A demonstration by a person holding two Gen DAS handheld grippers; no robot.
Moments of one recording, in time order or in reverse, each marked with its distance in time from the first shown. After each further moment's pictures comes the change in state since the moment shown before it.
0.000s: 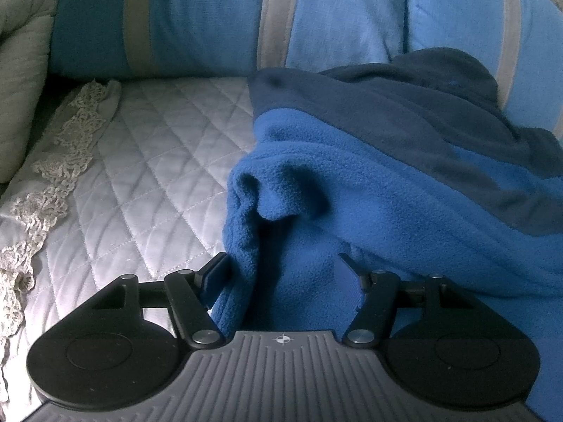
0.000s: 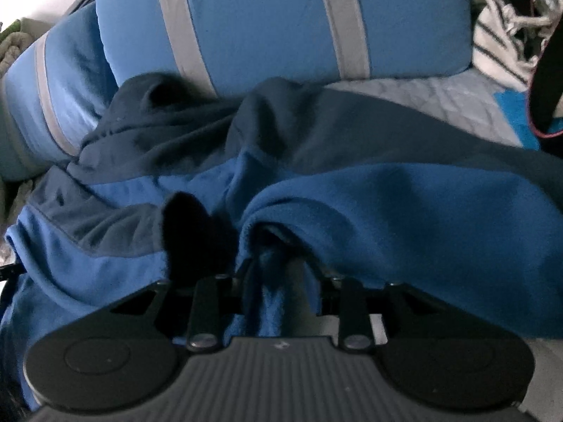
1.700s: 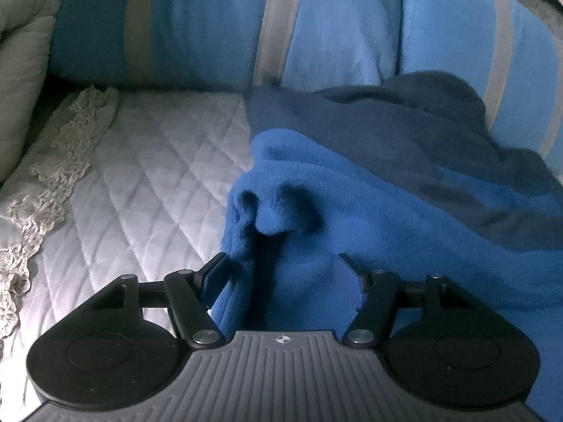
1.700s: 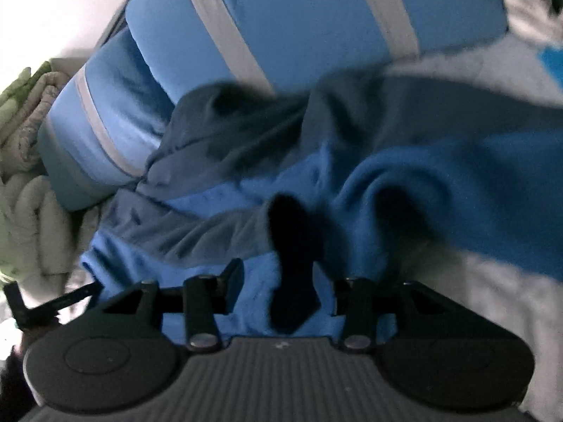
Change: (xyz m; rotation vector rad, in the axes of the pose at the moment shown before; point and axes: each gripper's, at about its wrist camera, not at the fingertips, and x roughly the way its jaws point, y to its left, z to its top) left arm -0.012 0.008 0.001 -0.043 -0.065 -0.066; right arm -0.005 0.024 -0.001 0.153 0.047 0.251
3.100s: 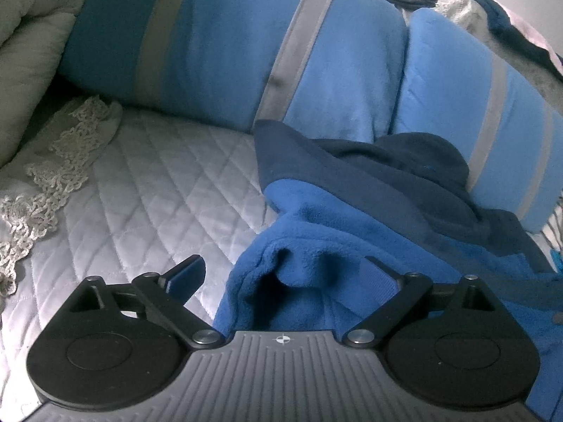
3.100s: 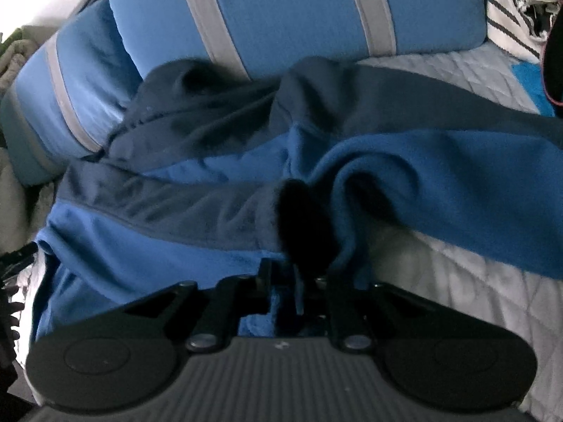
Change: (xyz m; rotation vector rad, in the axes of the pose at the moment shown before) left arm -0.011 0.016 0.007 -0.115 -0.122 -0.081; right arm -0.004 0.016 -0.015 -0.071 0.018 -0.207
